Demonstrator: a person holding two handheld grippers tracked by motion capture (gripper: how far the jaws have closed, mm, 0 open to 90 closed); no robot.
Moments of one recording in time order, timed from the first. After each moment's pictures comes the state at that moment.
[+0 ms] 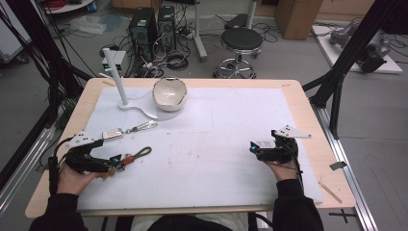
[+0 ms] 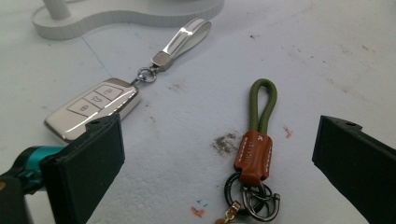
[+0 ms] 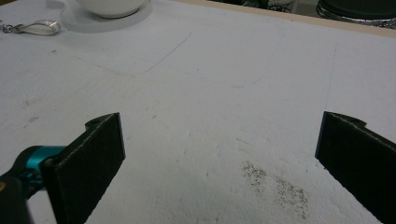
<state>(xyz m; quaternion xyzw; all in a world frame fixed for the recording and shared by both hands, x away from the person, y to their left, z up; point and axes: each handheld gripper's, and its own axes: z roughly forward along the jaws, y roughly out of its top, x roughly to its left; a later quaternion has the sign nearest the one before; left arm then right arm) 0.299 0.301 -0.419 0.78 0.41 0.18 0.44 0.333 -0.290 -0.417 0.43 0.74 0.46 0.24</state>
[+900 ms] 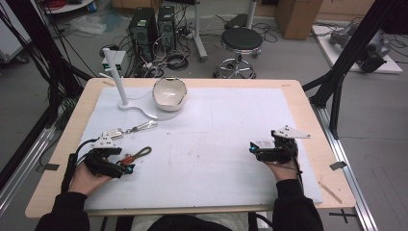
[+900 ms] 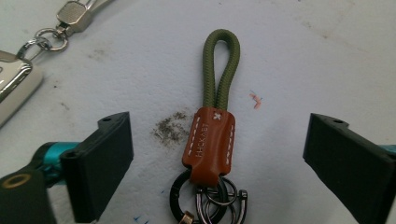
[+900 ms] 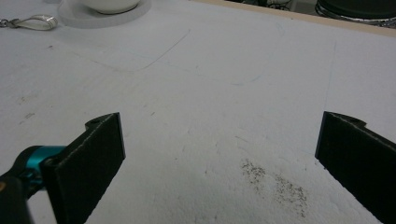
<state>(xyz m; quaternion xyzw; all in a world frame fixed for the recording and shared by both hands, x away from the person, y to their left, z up) 0.313 0.271 -0.441 0.84 0.36 0.11 0.39 0.333 -0.289 -0.418 0.43 0.75 0.45 0.24</state>
